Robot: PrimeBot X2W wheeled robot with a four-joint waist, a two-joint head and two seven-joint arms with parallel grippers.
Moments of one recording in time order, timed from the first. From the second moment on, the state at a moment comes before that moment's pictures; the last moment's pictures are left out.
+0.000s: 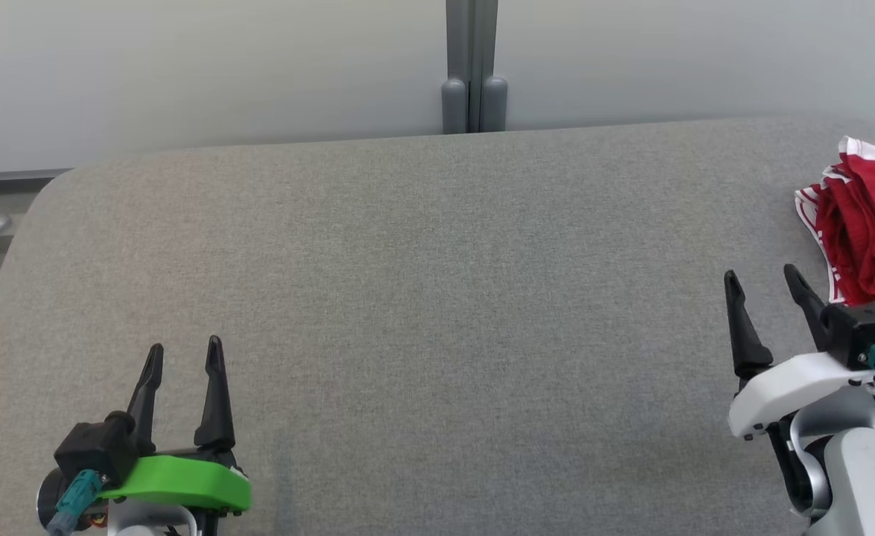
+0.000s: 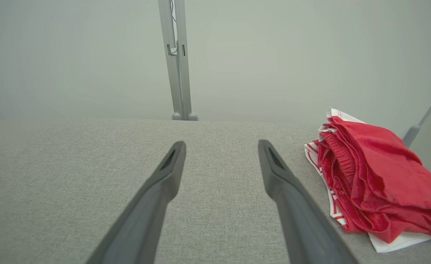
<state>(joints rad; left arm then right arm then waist) -0.07 0.07 0.00 0.25 -0.30 -0.13 -0.26 -0.15 -0.17 -0.06 0.19 0.13 0.13 -0.06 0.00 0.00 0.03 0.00</state>
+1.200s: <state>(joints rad) -0.07 0.08 -0.04 0.34 -0.30 -0.13 -0.26 -0.06 -0.11 -0.04 0.20 0.18 0.13 -0.06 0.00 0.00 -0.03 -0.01</state>
